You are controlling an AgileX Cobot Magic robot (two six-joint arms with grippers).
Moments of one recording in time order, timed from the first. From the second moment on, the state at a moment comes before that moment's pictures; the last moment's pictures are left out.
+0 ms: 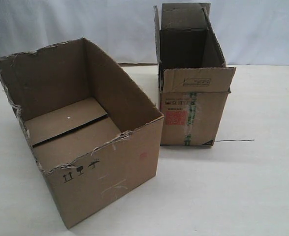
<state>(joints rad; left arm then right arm) 0.01 0.87 -0.96 -0.19 1.03 0.35 0.17 0.00 0.00 0.04 0.22 -0.02</state>
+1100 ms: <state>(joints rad) -1.06 1.33 -0.97 0.27 1.09 -0.20 0.17 0.00 0.00 0.04 0.22 -0.02</state>
